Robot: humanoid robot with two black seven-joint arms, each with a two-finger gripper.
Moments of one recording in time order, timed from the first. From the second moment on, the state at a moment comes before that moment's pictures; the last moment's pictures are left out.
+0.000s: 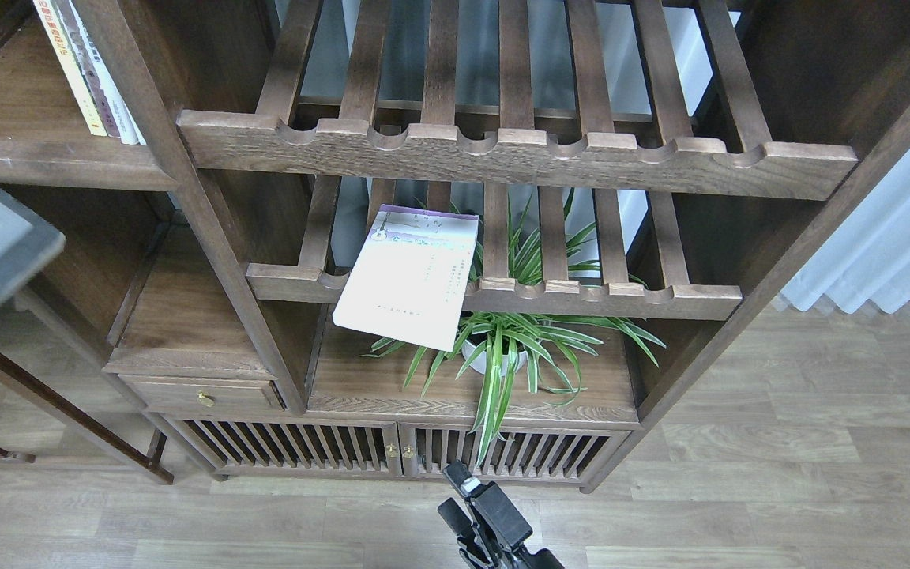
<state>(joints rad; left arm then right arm) 0.34 0.92 -1.79 -1.49 -0.32 -0.49 0.14 -0.32 0.02 0.75 1.23 0.11 0.58 0.06</state>
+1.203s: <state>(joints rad) -0.73 0.71 -1.59 -1.12 0.64 -0.49 0.25 -0.33 0.02 0.74 1.24 0.09 0.58 0.06</state>
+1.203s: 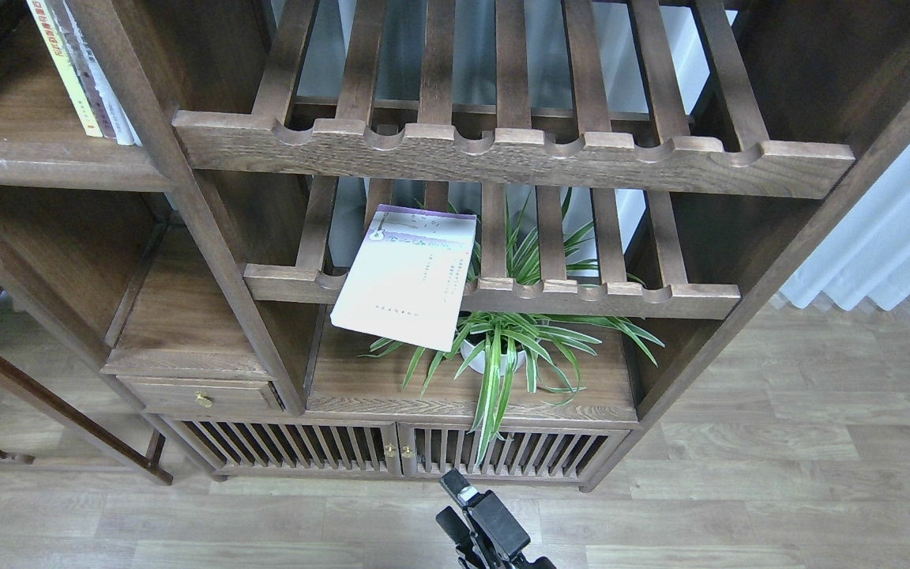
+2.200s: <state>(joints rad) -1.10 0.59 -1.22 -0.75 0.64 -0.49 0.25 -0.31 0.01 0.76 1.24 0.10 0.58 0.06</state>
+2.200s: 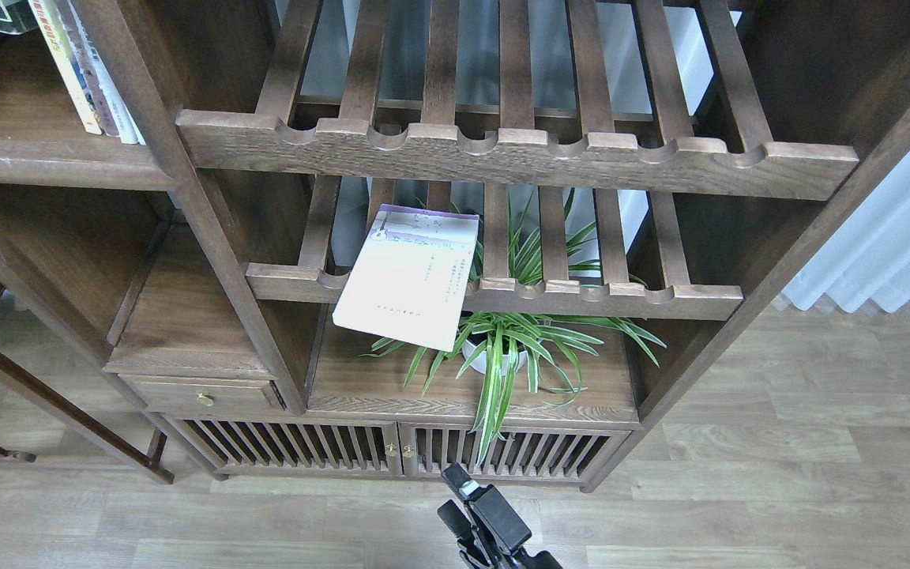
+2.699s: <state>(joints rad) -1.03 0.60 -1.22 -0.77 0.46 -0.49 0.22 -0.31 0.02 0.76 1.24 0.10 0.58 0.06</state>
